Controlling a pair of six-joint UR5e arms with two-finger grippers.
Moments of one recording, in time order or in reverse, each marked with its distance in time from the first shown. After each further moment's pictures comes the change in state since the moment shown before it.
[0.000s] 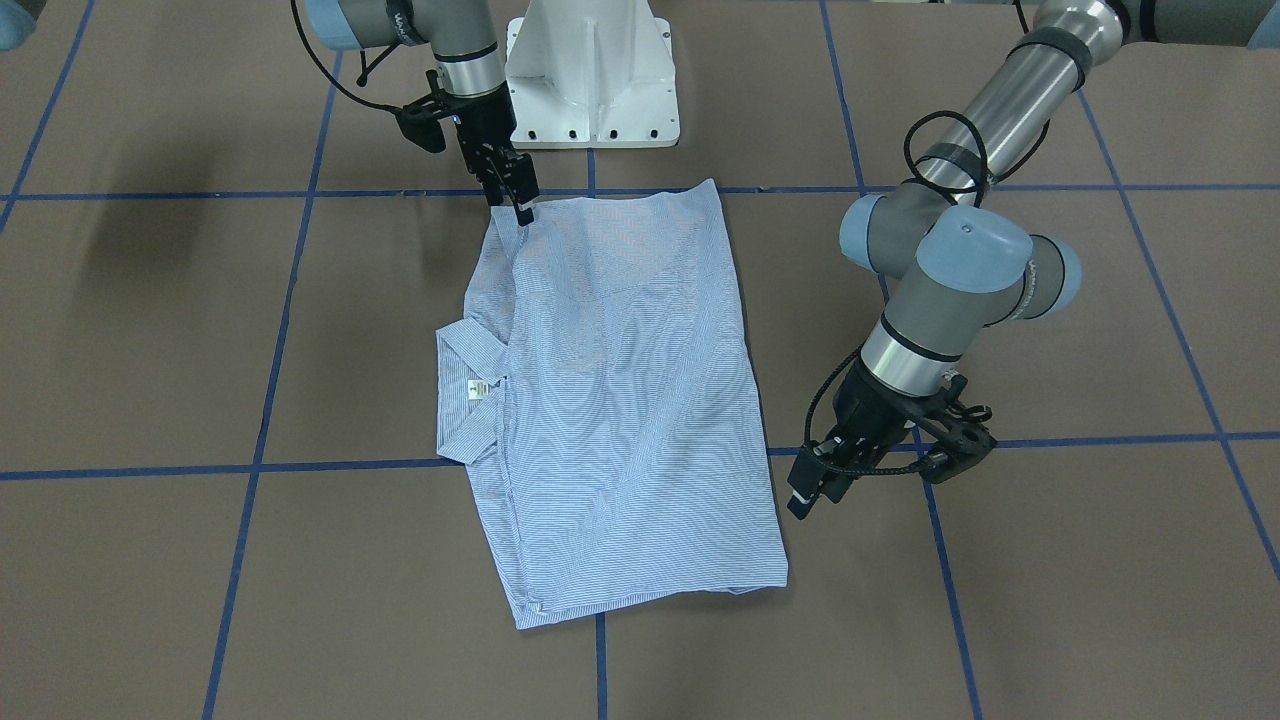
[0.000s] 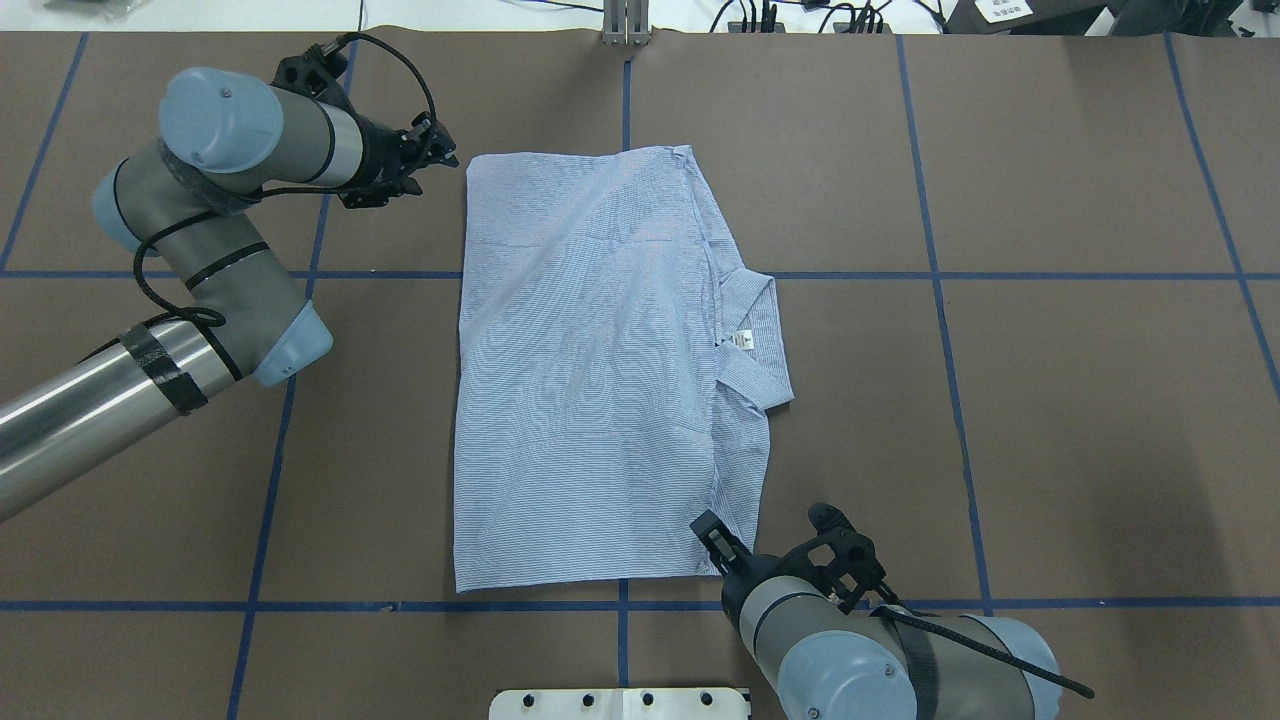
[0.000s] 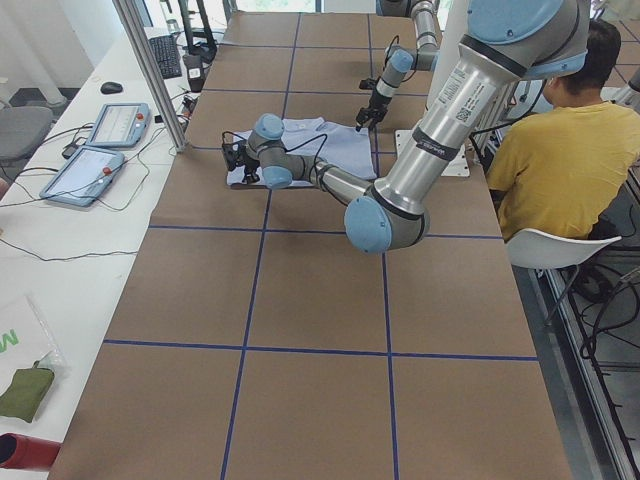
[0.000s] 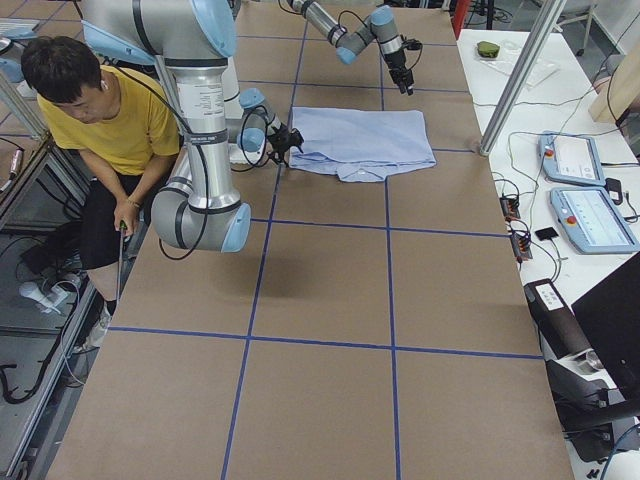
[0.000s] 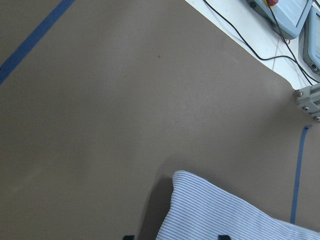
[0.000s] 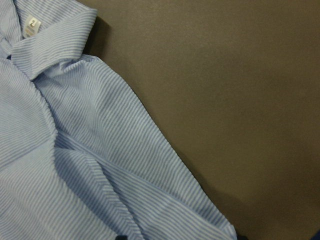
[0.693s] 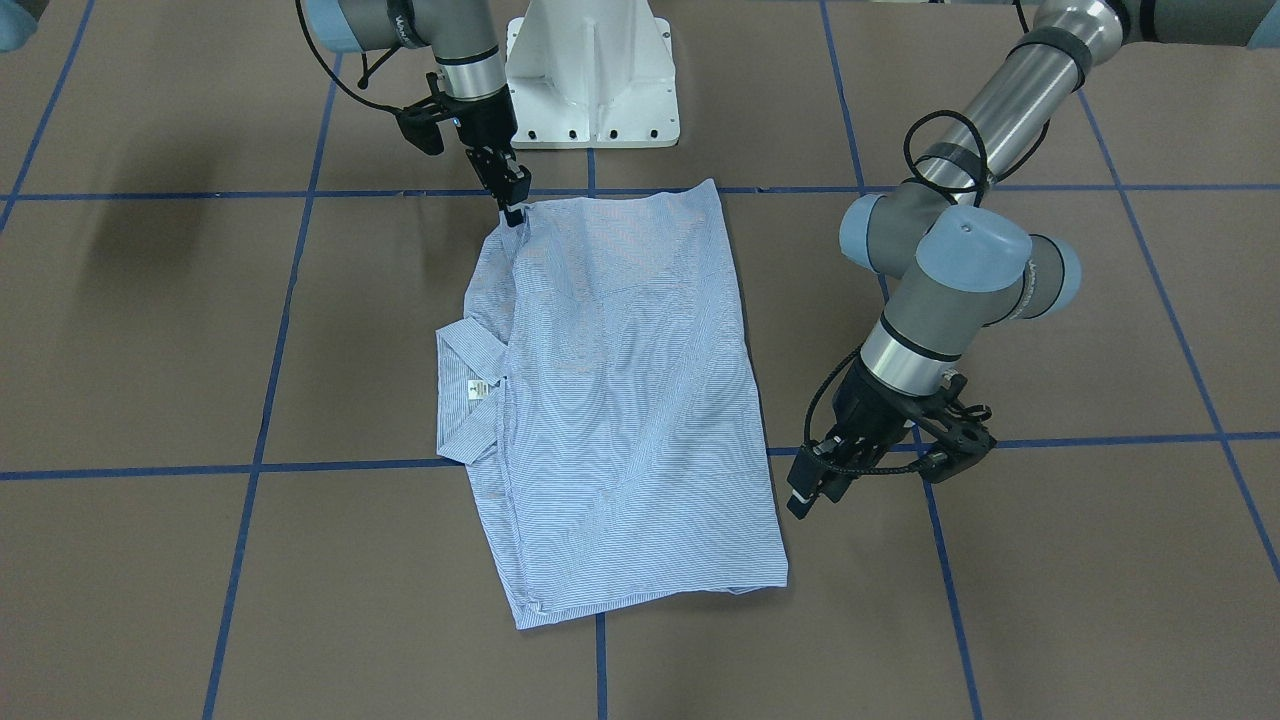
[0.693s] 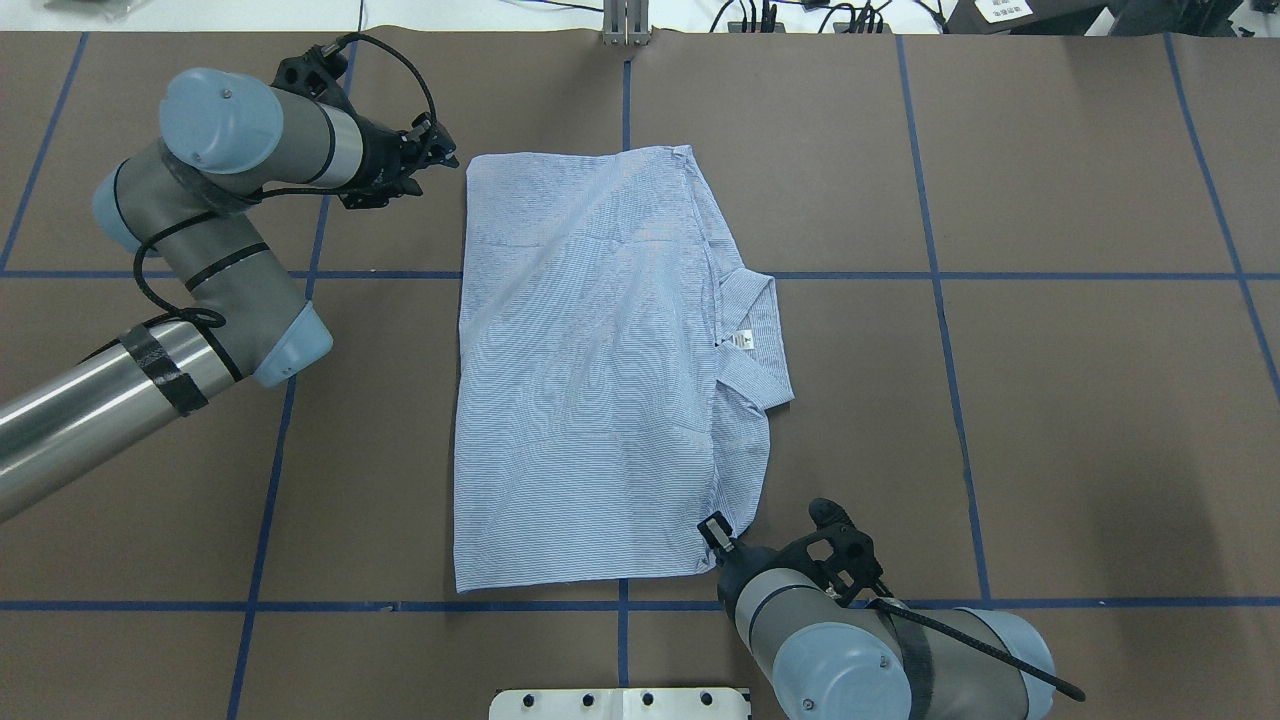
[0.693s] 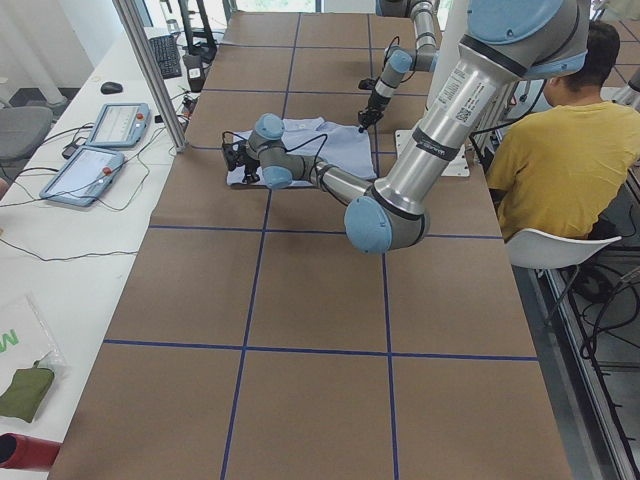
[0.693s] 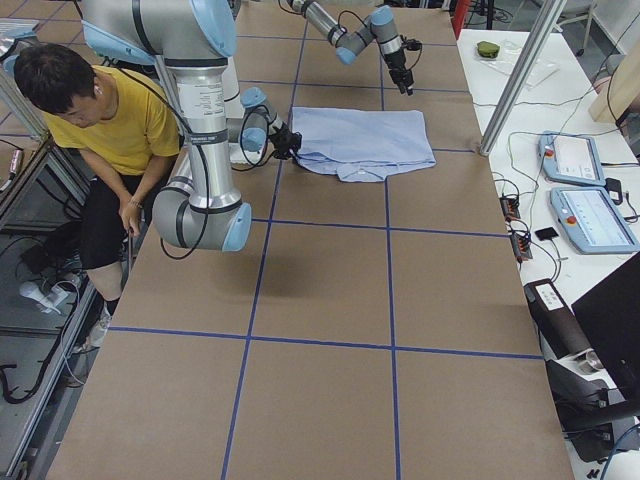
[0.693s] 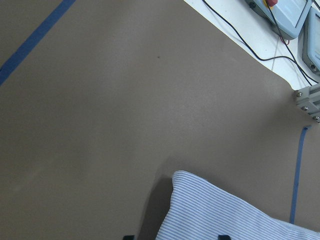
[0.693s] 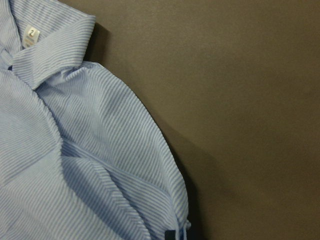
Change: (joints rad) left arm 0.001 0.001 -0.001 0.000 0.000 -0.001; right arm 0.012 0.014 -0.006 0.001 -0.001 0.041
